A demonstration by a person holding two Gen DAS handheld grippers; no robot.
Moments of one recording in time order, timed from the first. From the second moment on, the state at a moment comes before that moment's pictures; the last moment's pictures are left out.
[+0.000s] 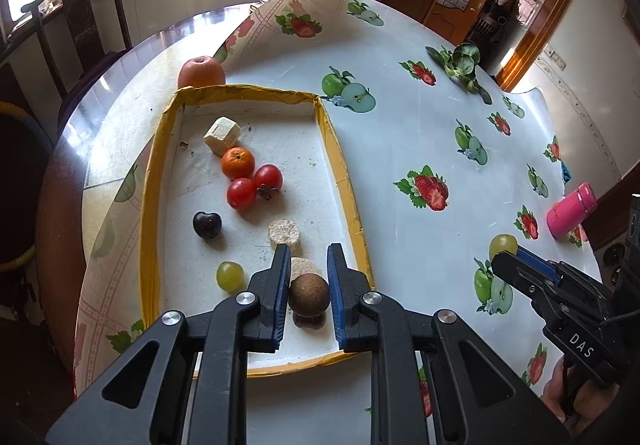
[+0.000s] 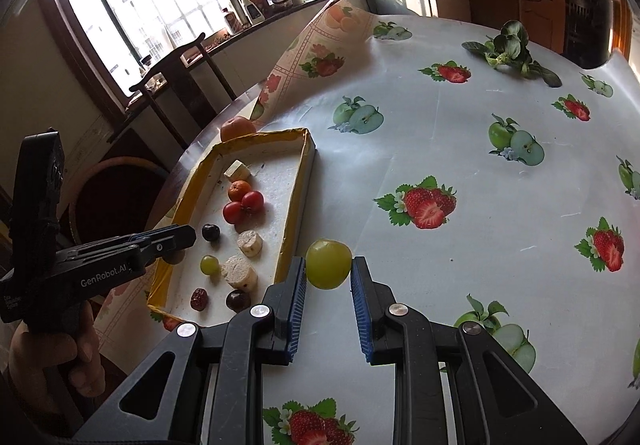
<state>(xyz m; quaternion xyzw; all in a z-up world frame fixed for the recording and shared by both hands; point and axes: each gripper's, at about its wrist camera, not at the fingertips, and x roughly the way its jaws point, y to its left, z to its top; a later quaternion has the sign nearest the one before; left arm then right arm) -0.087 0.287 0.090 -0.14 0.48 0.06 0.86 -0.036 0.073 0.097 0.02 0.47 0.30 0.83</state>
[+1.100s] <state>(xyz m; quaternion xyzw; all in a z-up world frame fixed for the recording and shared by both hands) -0.089 0.356 0.063 -0.20 0.49 0.09 0.84 -0.031 0.164 0.070 -0.02 0.50 0.35 0.79</state>
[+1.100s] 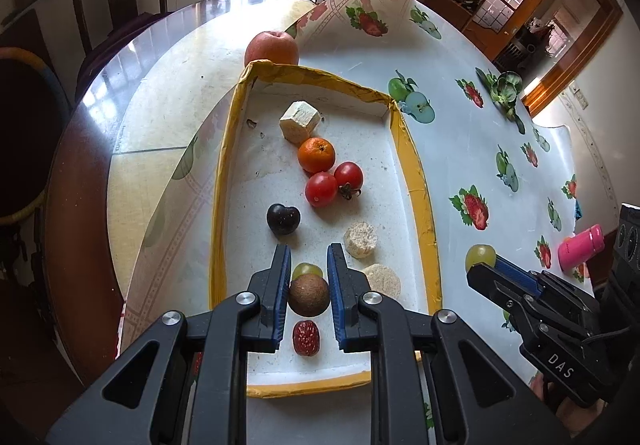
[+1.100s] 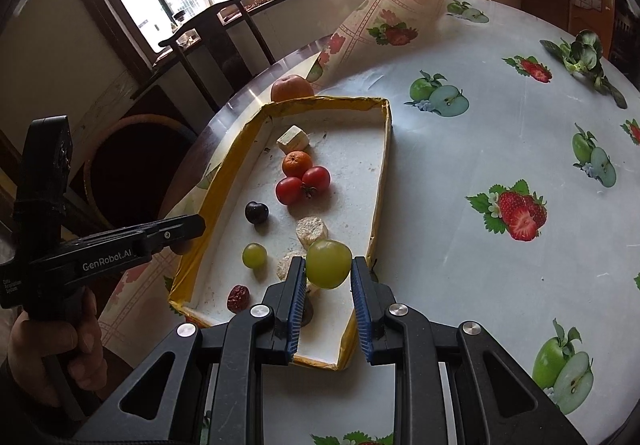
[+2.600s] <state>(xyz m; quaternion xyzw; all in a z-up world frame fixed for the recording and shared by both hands) 0.006 0.379 0.003 -0.14 0.54 0.14 0.82 0.084 0.277 -0.009 -0.10 0.52 0.34 0.78</state>
